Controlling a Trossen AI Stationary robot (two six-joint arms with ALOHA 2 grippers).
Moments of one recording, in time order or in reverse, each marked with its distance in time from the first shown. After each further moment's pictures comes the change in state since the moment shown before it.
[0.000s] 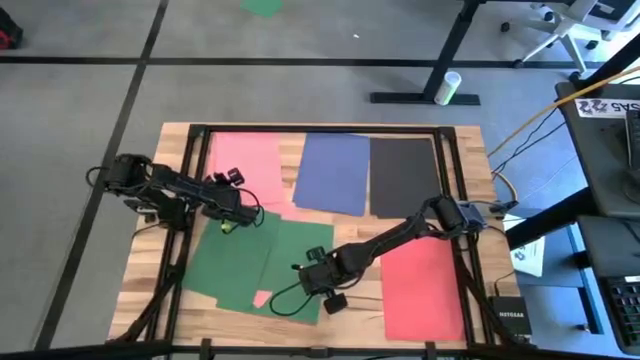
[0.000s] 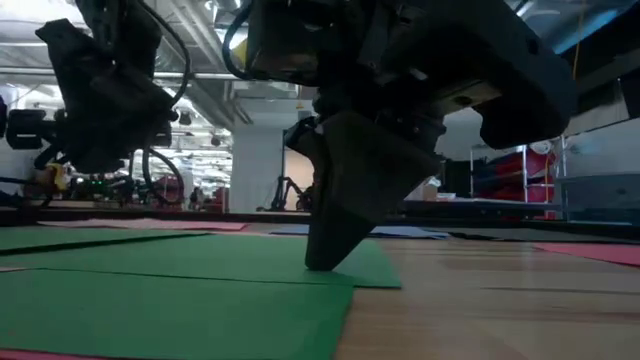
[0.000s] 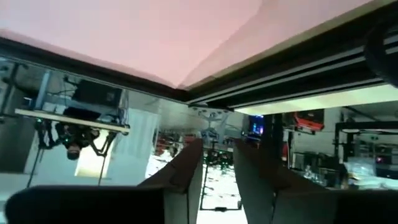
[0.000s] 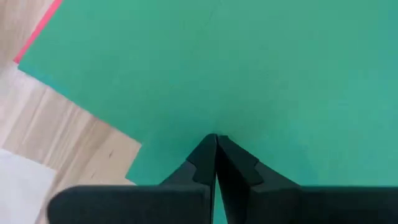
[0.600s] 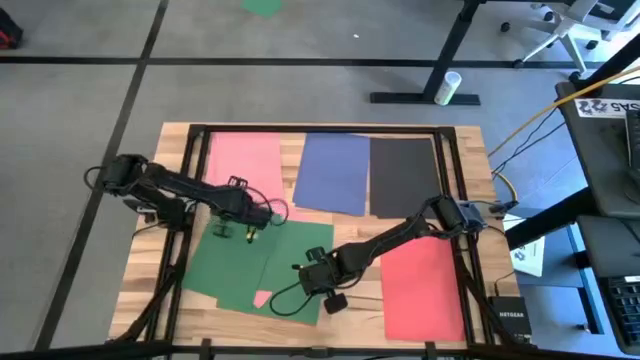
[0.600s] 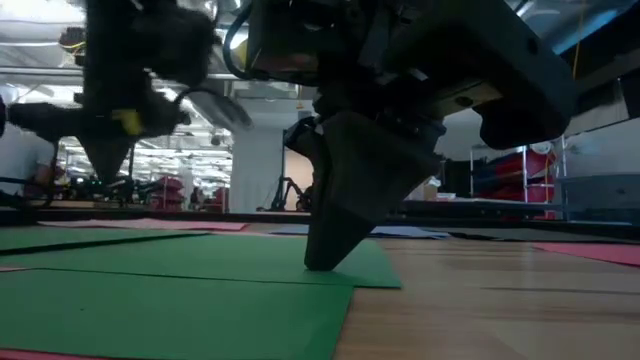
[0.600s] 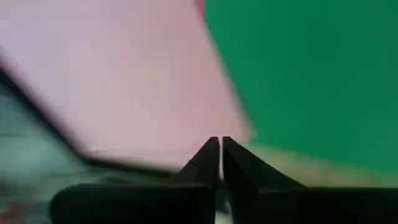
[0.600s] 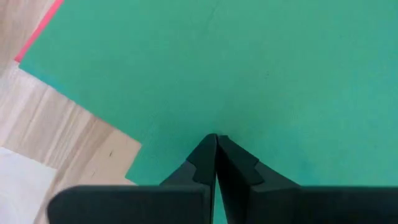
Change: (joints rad) left arm -0.045 -0.021 0.229 0.156 0.634 -0.654; right arm -0.002 0.000 -0.001 0.018 -0.005 -0.010
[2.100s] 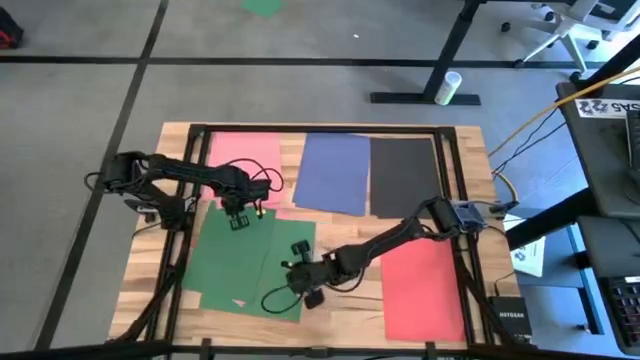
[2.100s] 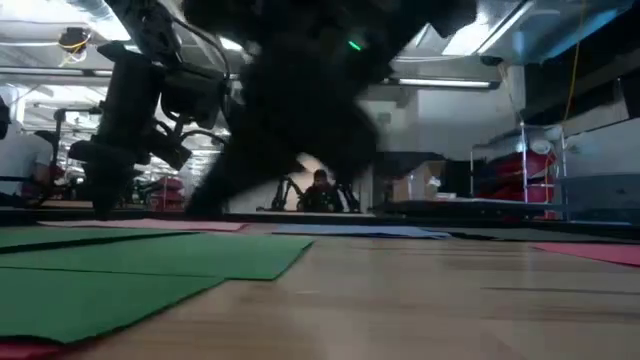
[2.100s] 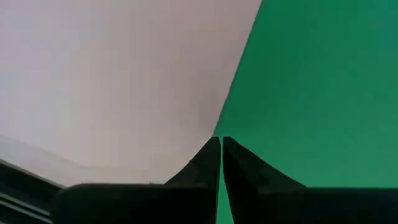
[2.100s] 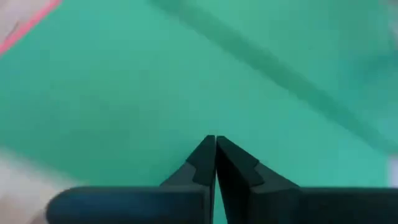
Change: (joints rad) left arm 0.287 -0.002 -0.152 0.211 0.183 -0.181; right arm -0.004 0.011 -0.002 0.372 0.355 -0.111
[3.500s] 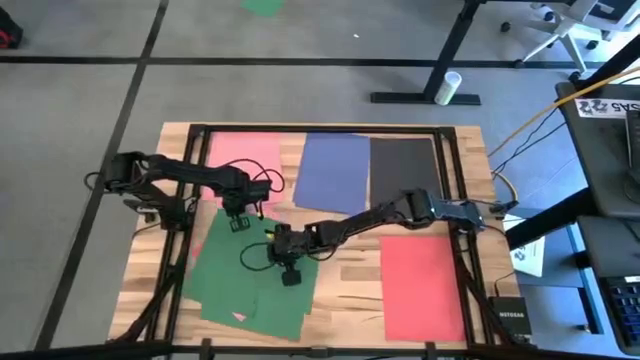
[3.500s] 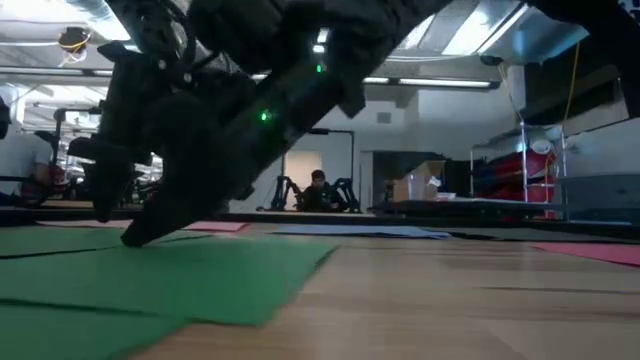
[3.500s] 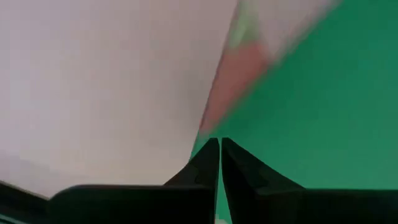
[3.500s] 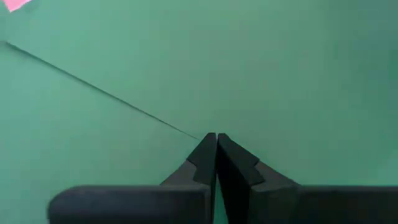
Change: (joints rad) left arm -0.001 0.000 0.000 0.015 0.034 0.008; right arm -0.177 0.185 0.151 0.037 -0.382 0.108
